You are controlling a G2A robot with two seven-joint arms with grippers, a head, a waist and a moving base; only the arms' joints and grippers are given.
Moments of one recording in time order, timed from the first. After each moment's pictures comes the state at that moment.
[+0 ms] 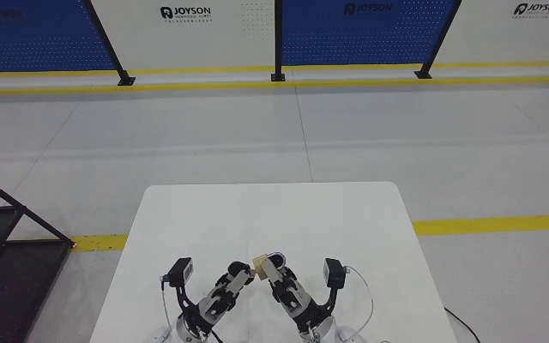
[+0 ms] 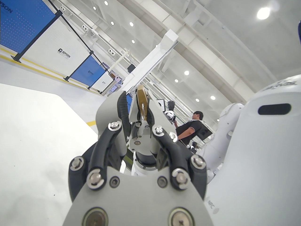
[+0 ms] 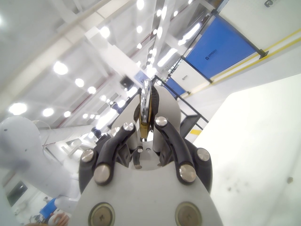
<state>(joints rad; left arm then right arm) 1.91 -1.05 -1.16 -1.72 0.42 -1.01 0.26 -1.75 -1.29 0.84 -1.72 -0.58 -0.64 -0.38</state>
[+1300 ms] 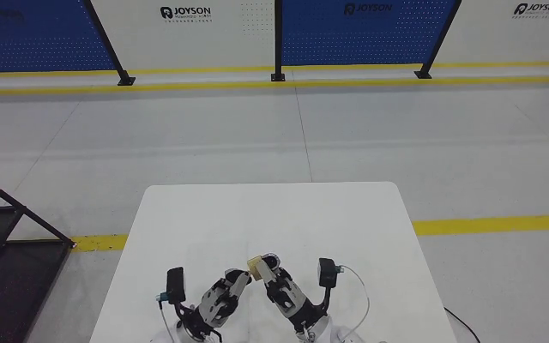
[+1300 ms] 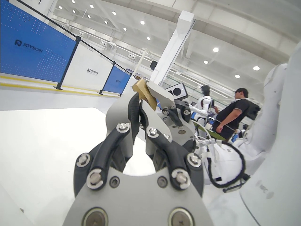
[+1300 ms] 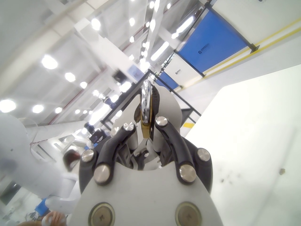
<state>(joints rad) 1.94 -1.07 -1.18 -1.70 1.05 -0.79 0.74 -1.76 -1.29 0.83 -1.73 -0.60 -0.57 -0.33</state>
